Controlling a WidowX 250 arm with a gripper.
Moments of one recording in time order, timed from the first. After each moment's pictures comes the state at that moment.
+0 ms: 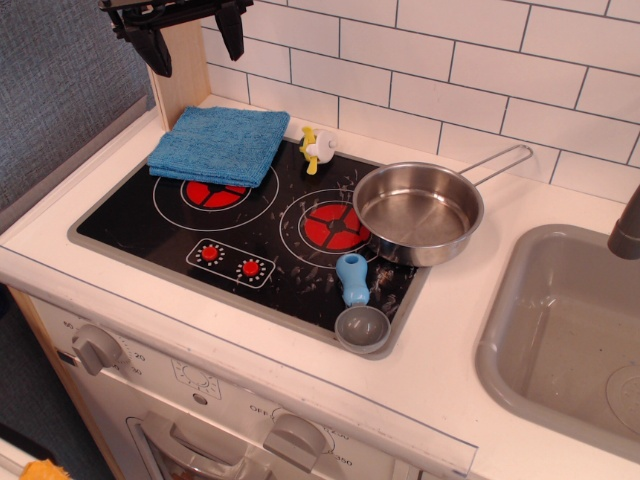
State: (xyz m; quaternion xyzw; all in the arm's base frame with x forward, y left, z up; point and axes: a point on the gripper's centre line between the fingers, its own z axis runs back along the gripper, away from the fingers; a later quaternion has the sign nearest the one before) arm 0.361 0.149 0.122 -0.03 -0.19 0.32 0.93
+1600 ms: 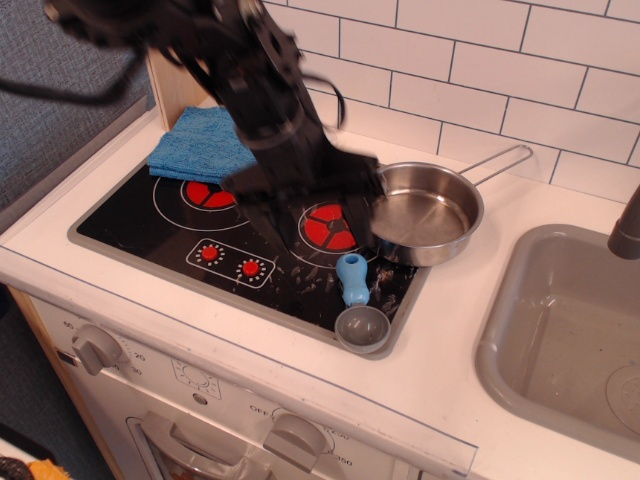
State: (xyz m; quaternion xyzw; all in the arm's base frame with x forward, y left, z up) arm 0.291 -0.003 0.054 -0.11 -0.15 0.16 0.97
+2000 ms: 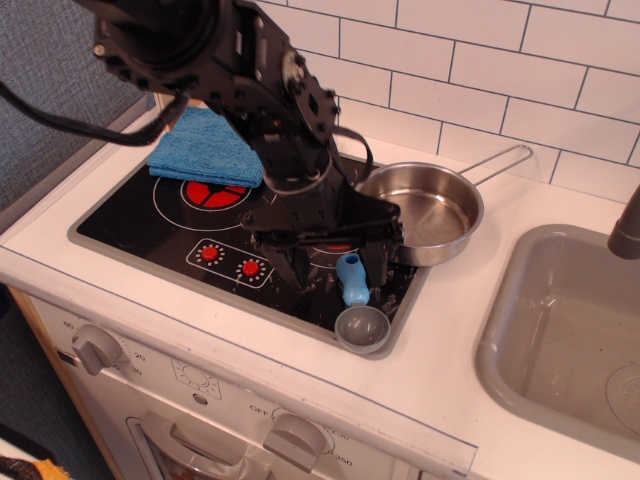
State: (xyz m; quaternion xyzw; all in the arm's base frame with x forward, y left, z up) arm 0.285 -0.015 0.031 -0.09 -0.14 0.17 0.97
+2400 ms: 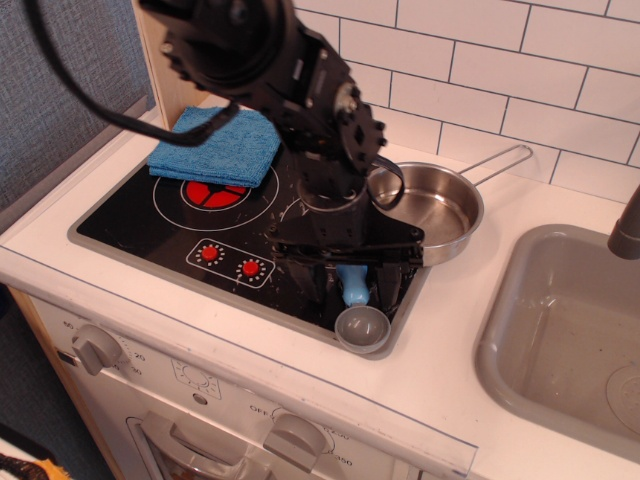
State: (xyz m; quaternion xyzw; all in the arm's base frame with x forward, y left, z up) arm 0.291 -0.027 0.016 -0.05 -0.11 0.16 0.98
